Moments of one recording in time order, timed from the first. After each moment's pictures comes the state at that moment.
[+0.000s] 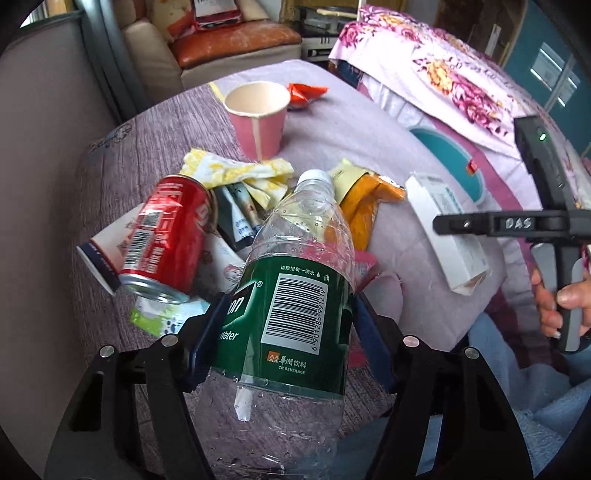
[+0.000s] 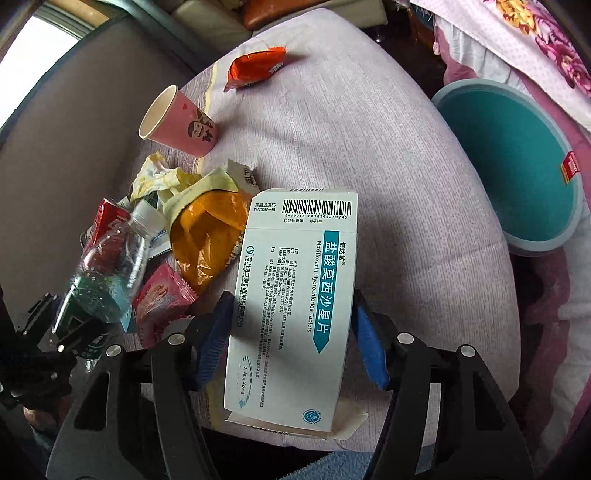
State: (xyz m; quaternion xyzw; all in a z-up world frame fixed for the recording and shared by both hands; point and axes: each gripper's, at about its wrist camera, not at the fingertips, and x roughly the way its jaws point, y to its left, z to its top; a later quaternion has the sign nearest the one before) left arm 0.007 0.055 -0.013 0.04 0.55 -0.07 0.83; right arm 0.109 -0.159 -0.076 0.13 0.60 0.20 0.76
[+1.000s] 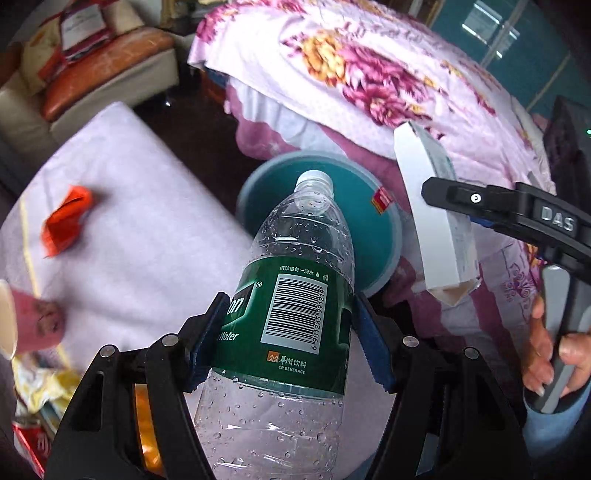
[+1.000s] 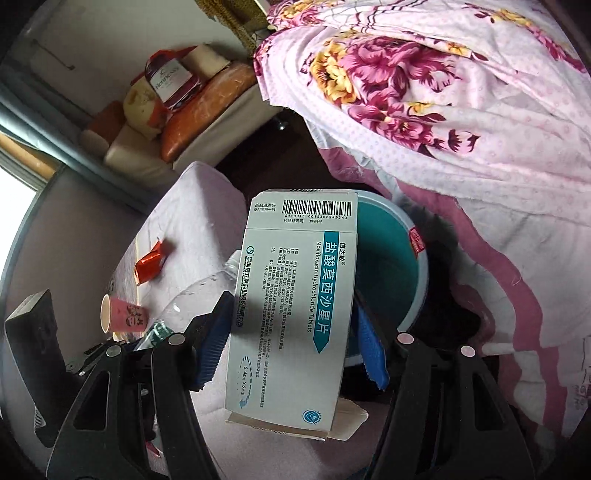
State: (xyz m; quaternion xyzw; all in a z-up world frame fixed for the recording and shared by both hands) left arm 0.185 -0.194 -0.040 0.07 0.57 -0.22 0.78; right arm 0.175 -0.382 -0.034 0.27 0.50 0.05 0.82
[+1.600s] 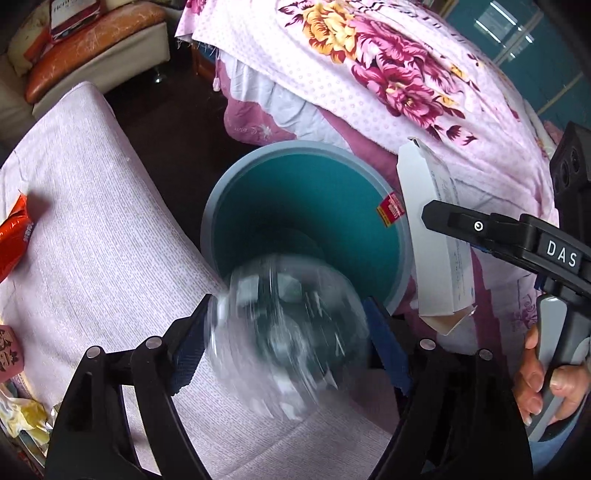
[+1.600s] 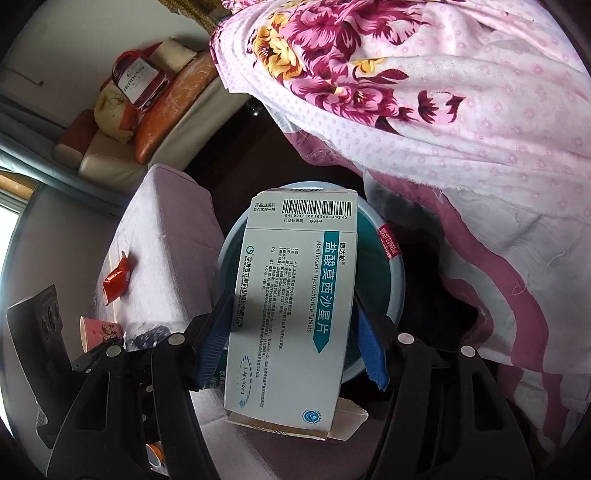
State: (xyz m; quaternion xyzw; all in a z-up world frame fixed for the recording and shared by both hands) left arm 0.231 -0.222 -0.081 0.05 0.60 -0.22 0.76; right arm 0.206 -0.412 -0.082 0.29 0.53 0.04 0.79
